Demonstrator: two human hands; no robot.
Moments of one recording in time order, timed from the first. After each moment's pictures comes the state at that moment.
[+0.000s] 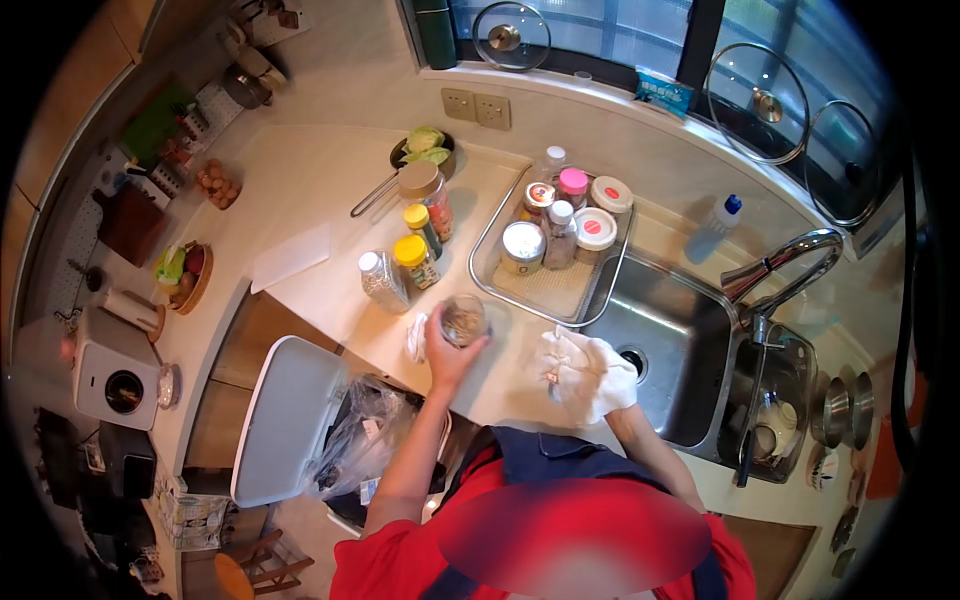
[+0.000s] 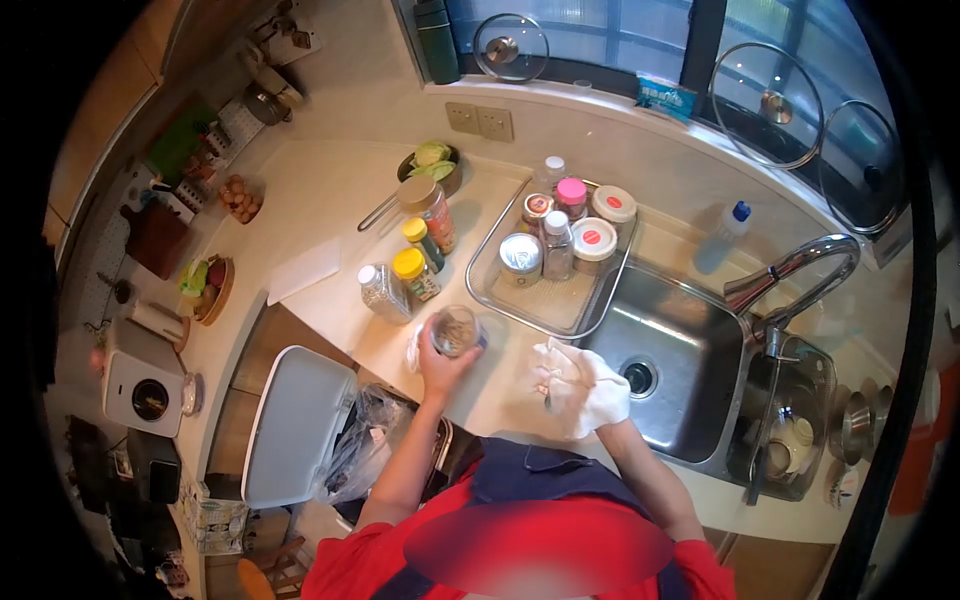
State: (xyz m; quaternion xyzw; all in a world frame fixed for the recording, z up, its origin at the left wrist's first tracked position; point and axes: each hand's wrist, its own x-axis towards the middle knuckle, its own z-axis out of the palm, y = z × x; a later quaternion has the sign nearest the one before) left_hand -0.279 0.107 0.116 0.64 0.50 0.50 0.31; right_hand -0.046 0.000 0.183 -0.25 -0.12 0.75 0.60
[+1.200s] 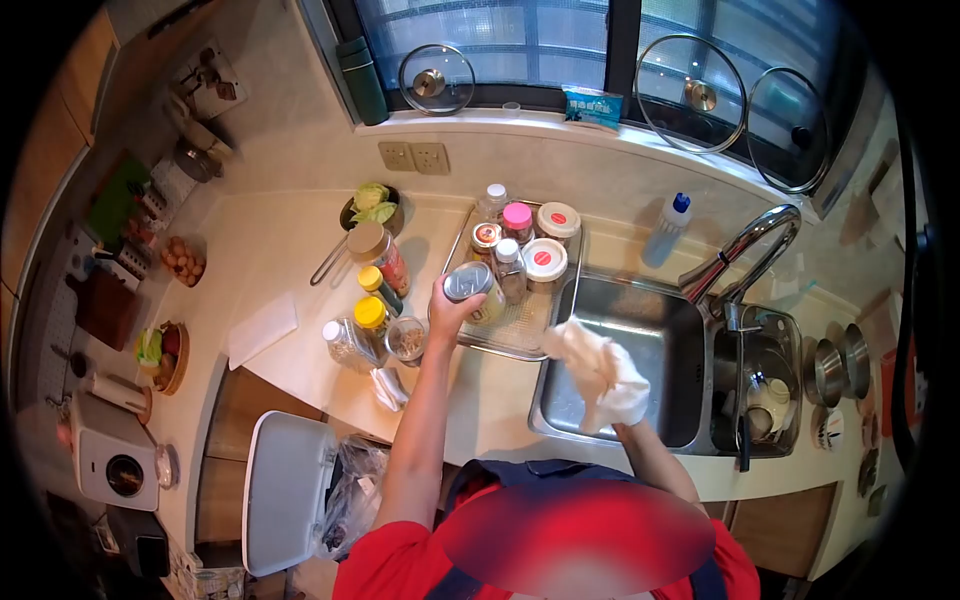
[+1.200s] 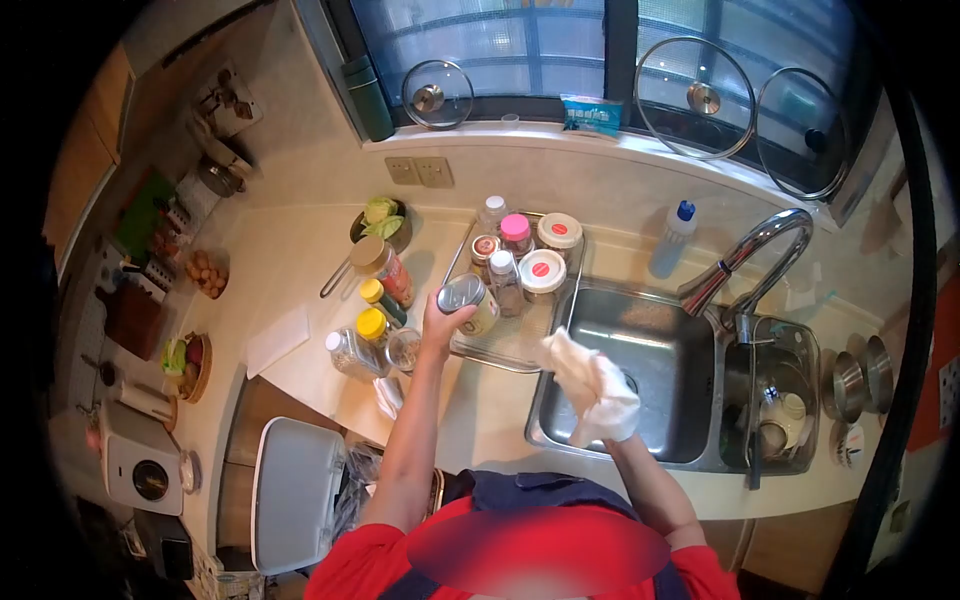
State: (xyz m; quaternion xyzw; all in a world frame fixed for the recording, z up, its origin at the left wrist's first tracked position) left_hand -0.173 0.231 0.159 0.58 0.39 0.46 0.55; right_hand 0.013 -0.017 0.181 -0.39 -0.32 0.45 0.73
